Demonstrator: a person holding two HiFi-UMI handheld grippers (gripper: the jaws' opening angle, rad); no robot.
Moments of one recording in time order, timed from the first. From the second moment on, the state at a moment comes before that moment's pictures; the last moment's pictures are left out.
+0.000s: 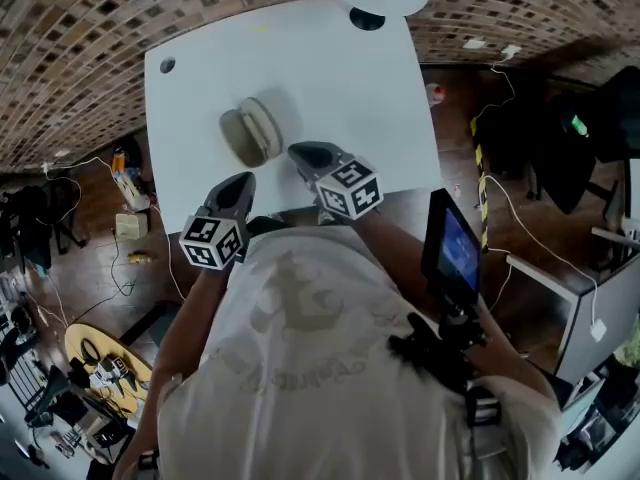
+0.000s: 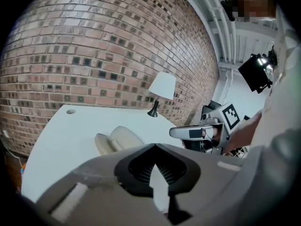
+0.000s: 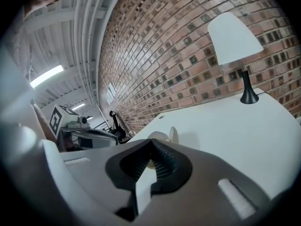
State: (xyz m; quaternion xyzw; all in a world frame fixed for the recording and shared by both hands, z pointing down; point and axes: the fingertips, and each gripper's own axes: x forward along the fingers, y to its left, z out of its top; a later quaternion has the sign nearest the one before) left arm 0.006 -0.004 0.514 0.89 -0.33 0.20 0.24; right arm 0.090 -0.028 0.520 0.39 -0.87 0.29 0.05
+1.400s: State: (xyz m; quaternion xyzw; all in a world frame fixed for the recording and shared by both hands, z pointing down) left arm -0.045 -0.045 0.539 0.88 -0.32 0.17 0.30; right arm 0.082 -0.094 0.568 0.45 -0.82 0.34 0.12
